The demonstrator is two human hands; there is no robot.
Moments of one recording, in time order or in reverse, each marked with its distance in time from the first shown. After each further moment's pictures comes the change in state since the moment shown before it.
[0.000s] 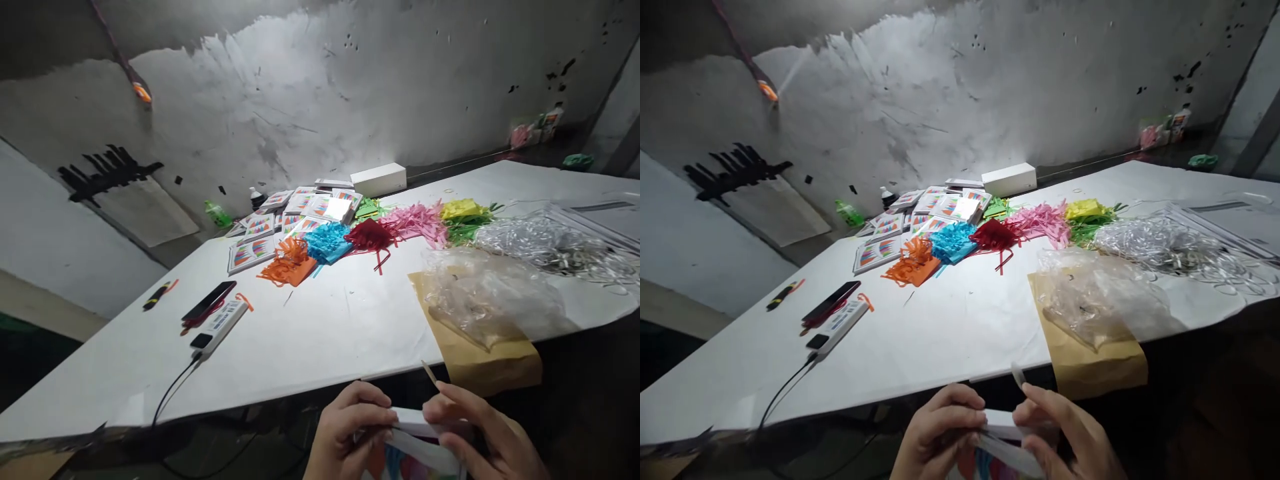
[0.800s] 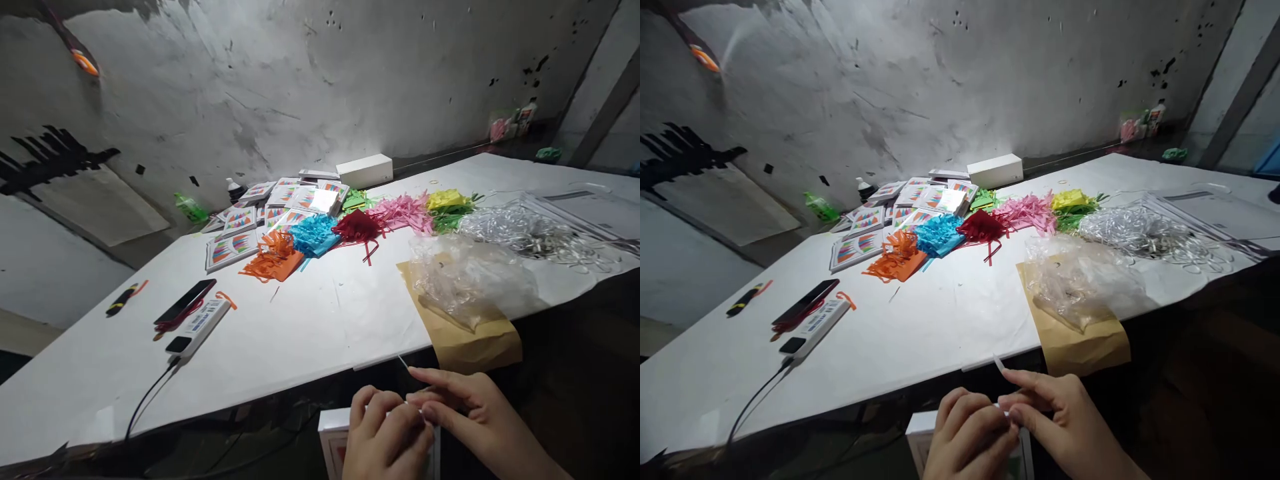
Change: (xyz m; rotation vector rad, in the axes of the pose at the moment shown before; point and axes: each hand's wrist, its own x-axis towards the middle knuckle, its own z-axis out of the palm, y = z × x) left_hand -0.005 0.000 0.048 0.782 0.115 0.733; right_hand 0.012 -0.015 -0.001 0.423 -0.265 0.548
